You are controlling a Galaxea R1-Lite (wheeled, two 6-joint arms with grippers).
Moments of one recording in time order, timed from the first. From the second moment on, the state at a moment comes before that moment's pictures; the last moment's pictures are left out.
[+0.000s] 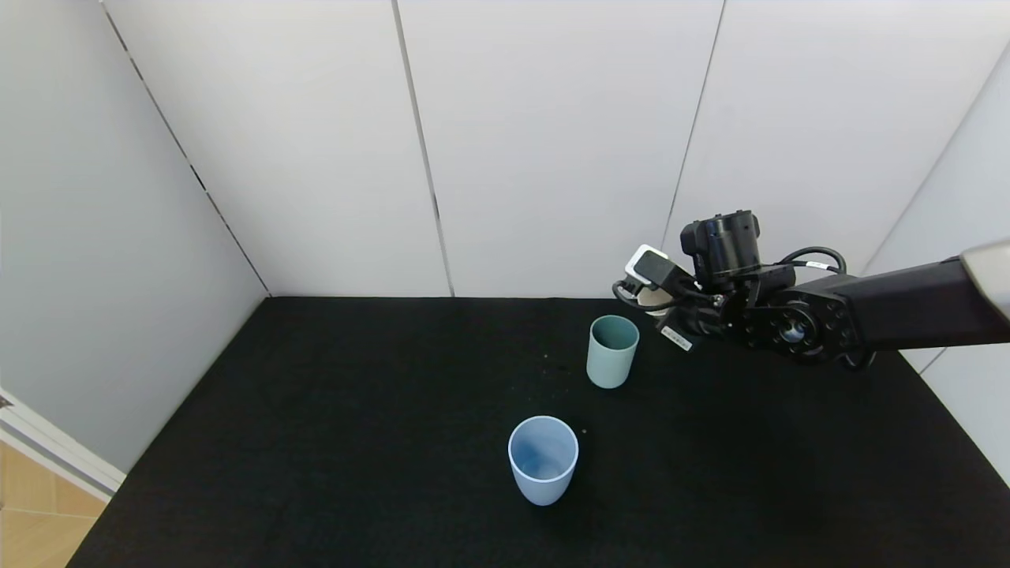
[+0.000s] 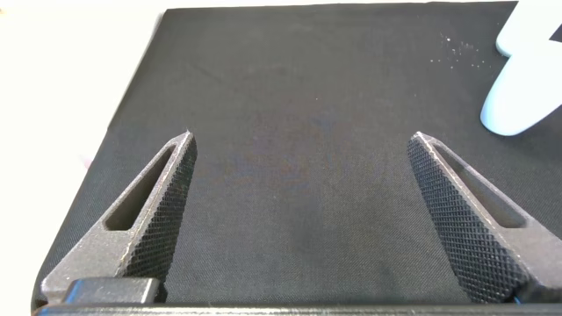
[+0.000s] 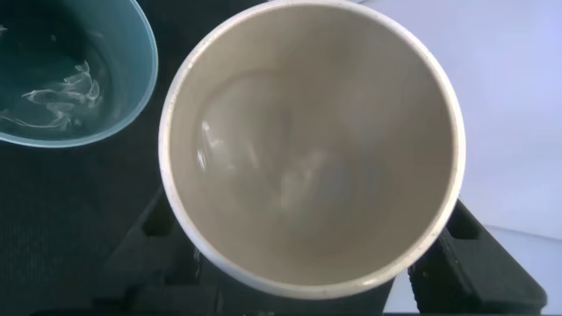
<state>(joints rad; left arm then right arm) 0.00 0.00 0.00 0.01 0.00 0.00 0.41 2.11 -1.45 -0.17 -0.41 -0.70</state>
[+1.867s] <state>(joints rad) 0.00 0.00 0.00 0.01 0.00 0.00 0.42 2.19 -1.60 -0.18 -0.49 -1.05</state>
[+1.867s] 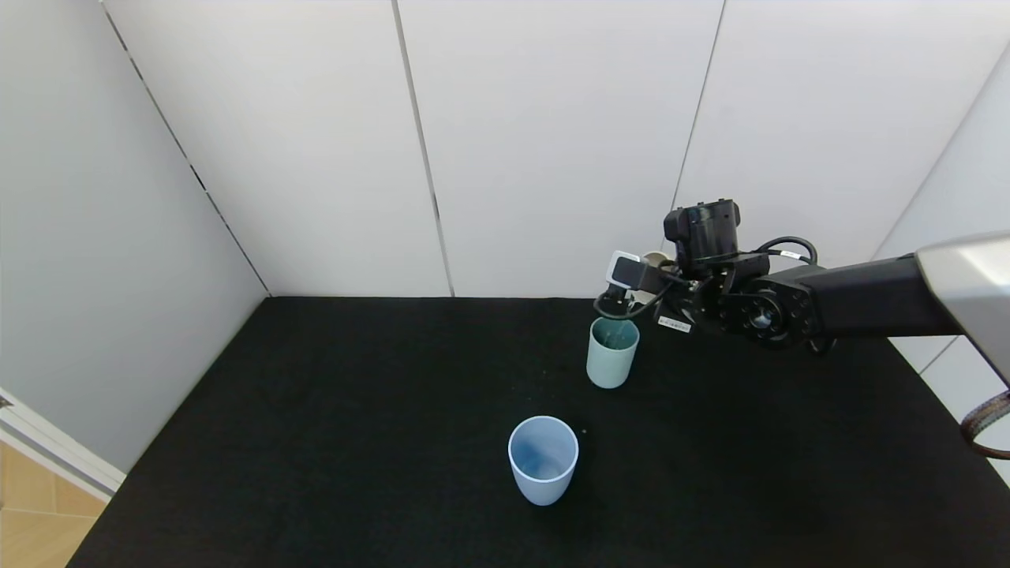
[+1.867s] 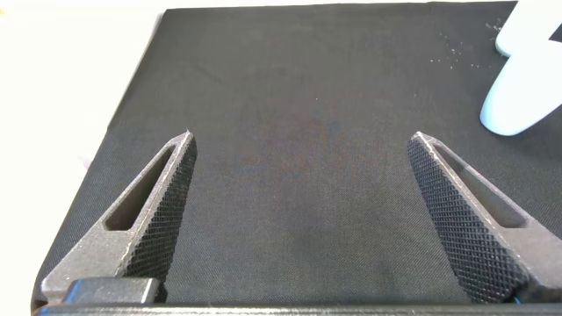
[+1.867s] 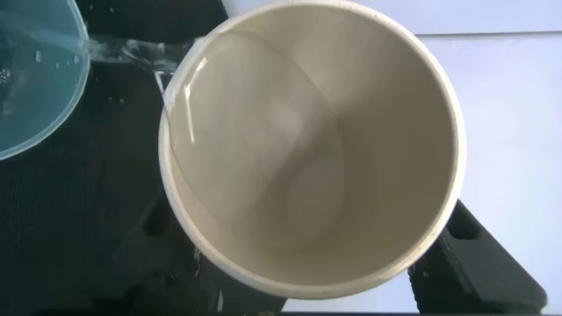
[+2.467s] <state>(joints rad) 0.00 0.00 0.00 0.01 0.00 0.00 0.43 2.20 -1.61 -0.19 -0.49 -1.14</state>
